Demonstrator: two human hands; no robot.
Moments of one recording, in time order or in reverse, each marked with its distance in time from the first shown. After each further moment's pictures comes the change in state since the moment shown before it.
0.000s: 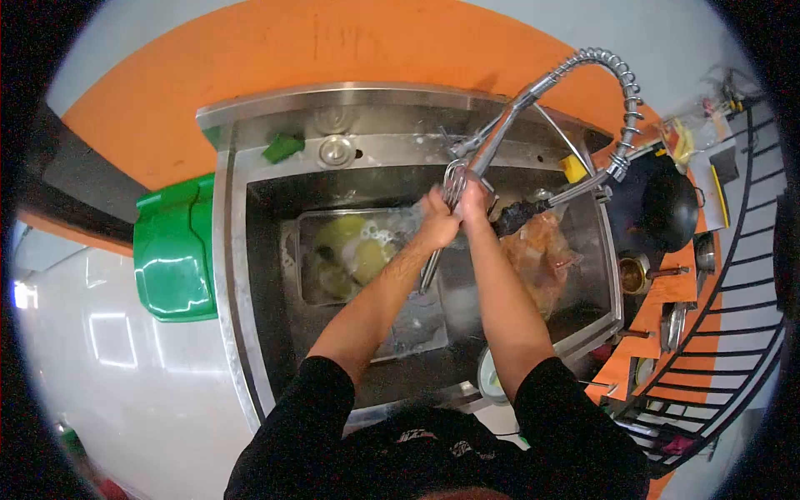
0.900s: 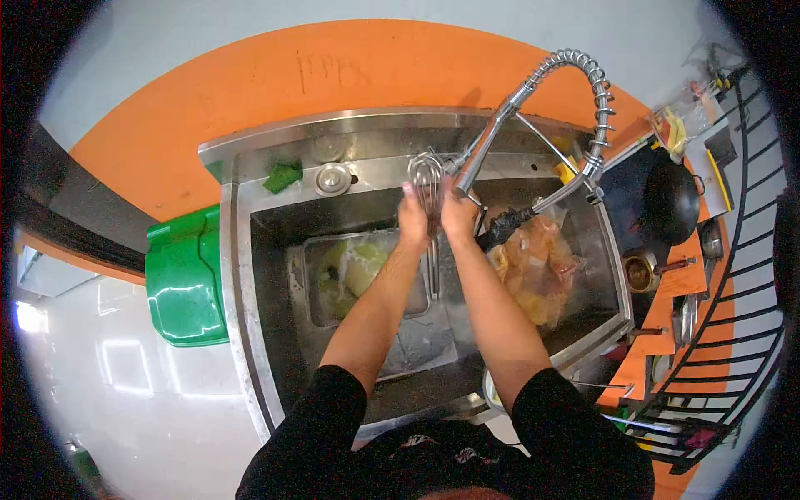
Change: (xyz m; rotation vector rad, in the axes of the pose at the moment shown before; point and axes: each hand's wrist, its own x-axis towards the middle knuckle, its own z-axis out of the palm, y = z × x) left_hand 0.037 0.008 -0.027 -0.878 0.106 -0.399; right_hand -0.053 -0.035 0.046 -0.712 0.255 -0.461
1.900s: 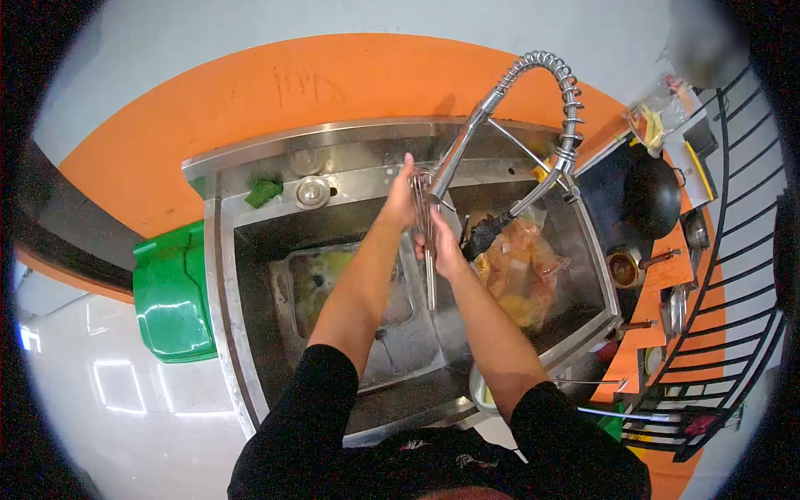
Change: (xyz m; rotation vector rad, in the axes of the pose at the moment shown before) left_hand 0.036 0.044 0.045 -0.067 -0.120 -0.278; right_hand -0.040 0.003 -0.043 0.686 -0.534 0.585
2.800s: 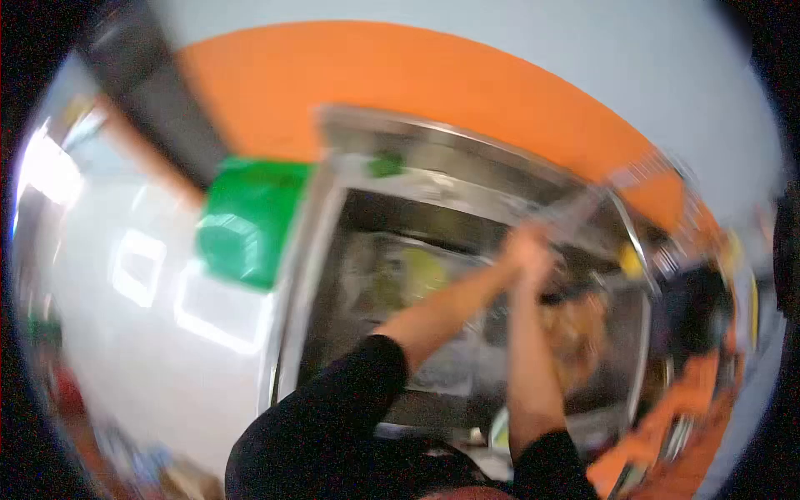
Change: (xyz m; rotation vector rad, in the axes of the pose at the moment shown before) left_hand -0.097 -0.002 0.024 0.910 0.231 0.593; right_hand 0.096 0.029 -0.027 -0.648 0.310 -0.261
